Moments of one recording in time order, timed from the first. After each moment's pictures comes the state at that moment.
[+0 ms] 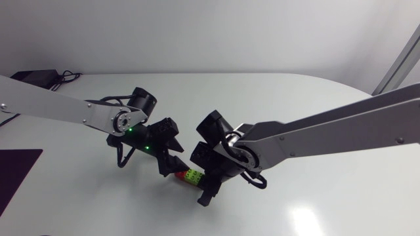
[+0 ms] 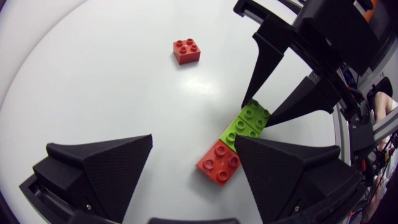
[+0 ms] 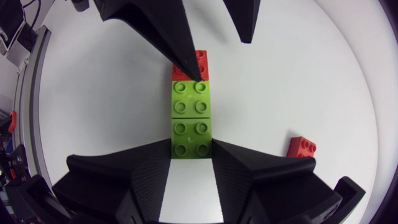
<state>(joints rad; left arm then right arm) -0.36 1.84 1.00 -0.31 0.55 0.76 0.80 1.81 1.00 -0.24 -0.11 -0.31</state>
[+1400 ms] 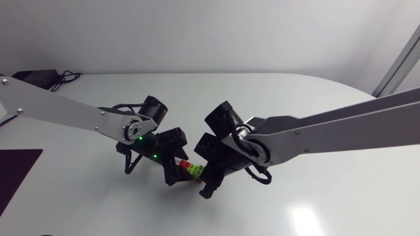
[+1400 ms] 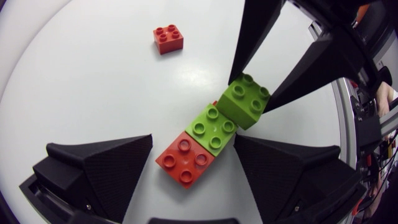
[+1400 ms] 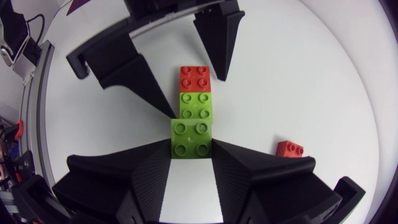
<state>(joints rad) -0.42 1.87 0.98 -0.28 0.50 0.77 0.76 1.75 0.98 -0.20 -0.16 -0.30</state>
